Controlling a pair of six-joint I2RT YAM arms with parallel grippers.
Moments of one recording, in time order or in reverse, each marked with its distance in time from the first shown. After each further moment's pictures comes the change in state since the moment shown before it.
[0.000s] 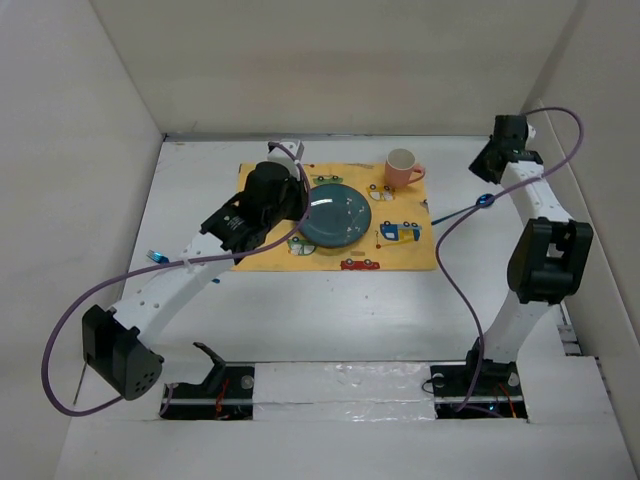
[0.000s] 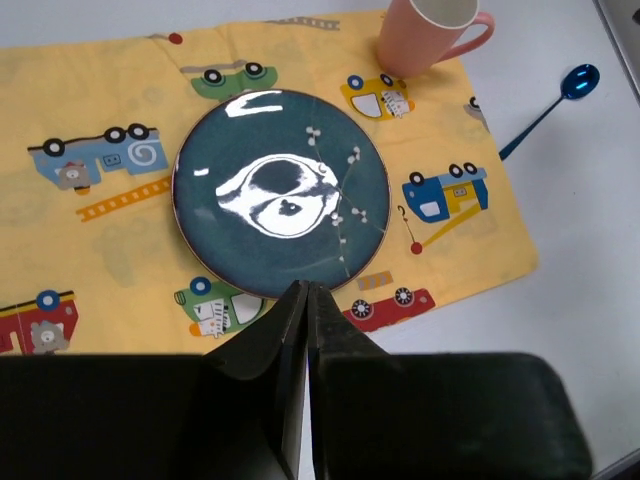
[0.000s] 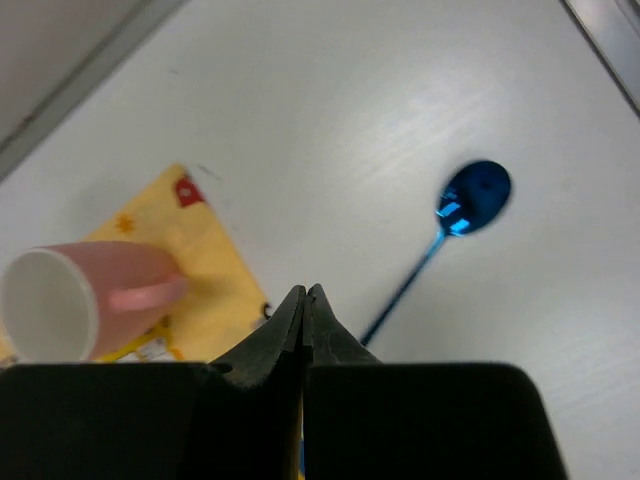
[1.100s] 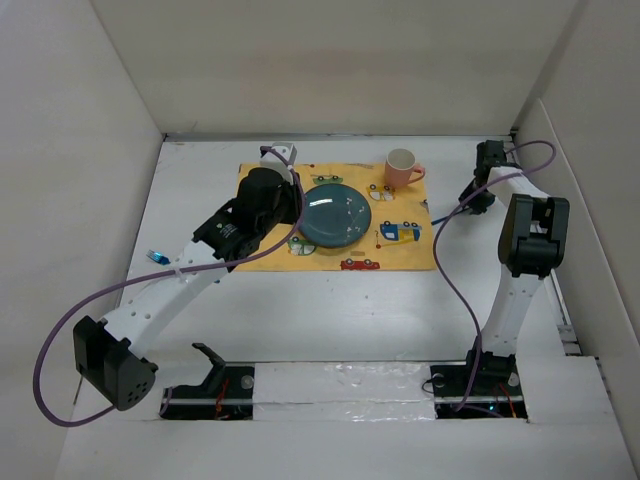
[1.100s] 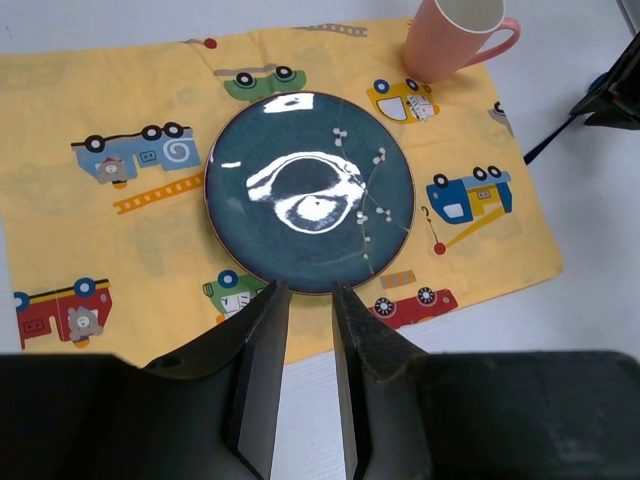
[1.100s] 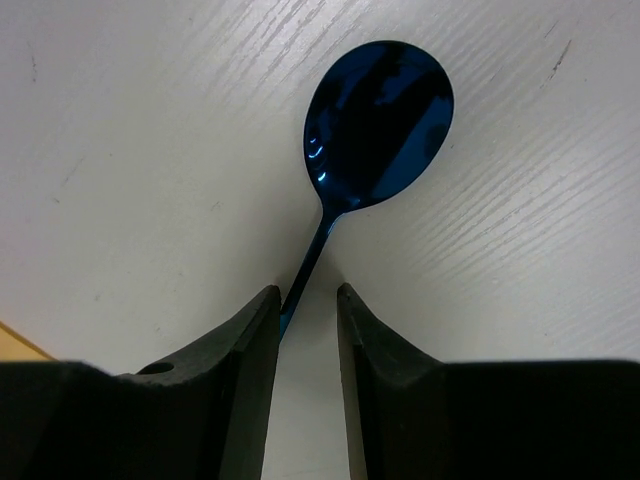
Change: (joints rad) left arm 0.000 -0.072 -0.060 -0.003 -0.051 0.026; right arm -0.045 0.252 -0.042 -0.107 0.119 0.089
